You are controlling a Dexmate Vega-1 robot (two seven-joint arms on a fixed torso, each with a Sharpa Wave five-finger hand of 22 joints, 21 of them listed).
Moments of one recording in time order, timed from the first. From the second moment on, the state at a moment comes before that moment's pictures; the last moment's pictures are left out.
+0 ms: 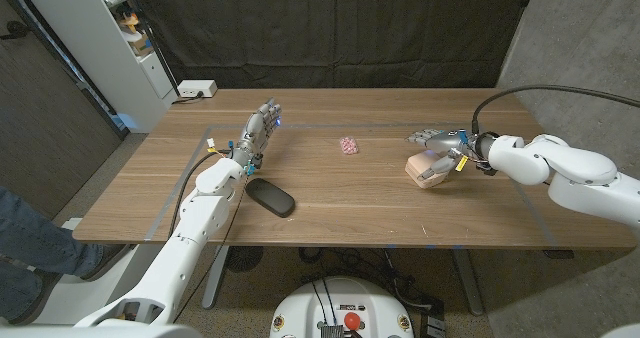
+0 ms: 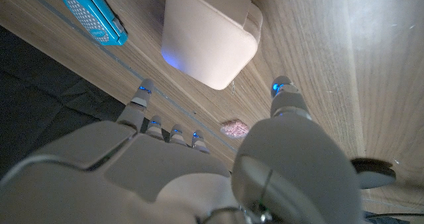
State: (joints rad) left arm 0.93 0.29 0.09 -1.42 -0.37 -0.10 -0.22; left_hand 0.15 0.02 0.42 -0.03 0.19 0.04 0.12 0.19 0.17 -0.01 0.10 0.21 0.19 -0.10 0.13 0.18 0.18 -0.12 0.08 0.19 0.17; right arm -0.99 -1.23 -0.39 -2.02 -0.56 -0.06 0.34; right_hand 0.60 -0.15 0.26 -0.15 0.44 -0.14 -0.08 0.18 0.19 -0.17 0.10 0.19 0.19 -0.16 0.19 0.19 0.20 0.23 0.22 0.19 0.17
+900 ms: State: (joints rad) left arm 0.94 0.29 0.08 -1.42 -0.37 -0.09 -0.23; left_hand 0.15 0.02 0.42 -0.04 0.19 0.04 0.12 0.19 0.17 -0.01 0.10 0.21 0.19 -0.10 0.13 0.18 0.18 -0.12 0.08 0.19 0.17; right arm -0.97 -1.20 -0.43 -1.99 -0.58 -0.06 0.36; right_hand 0.61 -0.14 0.26 -0.14 0.44 -0.14 -0.09 0.19 0.19 -0.17 0.10 0.19 0.19 -0.15 0.18 0.20 0.20 0.24 0.22 0.19 0.17
